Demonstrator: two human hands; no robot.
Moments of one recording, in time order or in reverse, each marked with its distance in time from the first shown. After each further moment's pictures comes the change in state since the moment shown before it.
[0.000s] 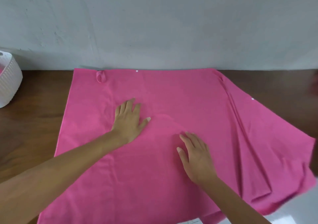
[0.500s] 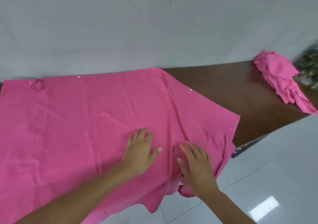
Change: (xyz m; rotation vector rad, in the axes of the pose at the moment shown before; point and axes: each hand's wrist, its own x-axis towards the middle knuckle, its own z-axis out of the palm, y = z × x) left_hand -0.073 0.253 0.072 -0.119 -0.150 0.248; right_hand -0.130 0.182 -0.053 -0.018 0.197 0.131
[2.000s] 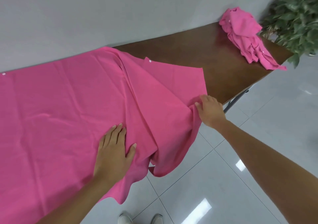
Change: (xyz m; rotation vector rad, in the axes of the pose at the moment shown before) left_hand 0.008 0.057 0.070 0.139 0.124 0.009; right_hand 0.095 0.226 -0.057 -0.102 -0.045 0.412
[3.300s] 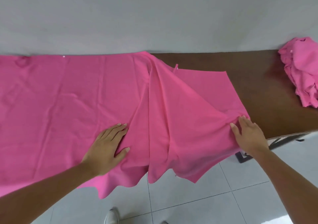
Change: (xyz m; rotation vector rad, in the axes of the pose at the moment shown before) left_hand -0.002 0.002 0.004 0.008 0.054 -0.023; right_hand 0.107 0.109 0.001 -0.193 -0.056 -0.280
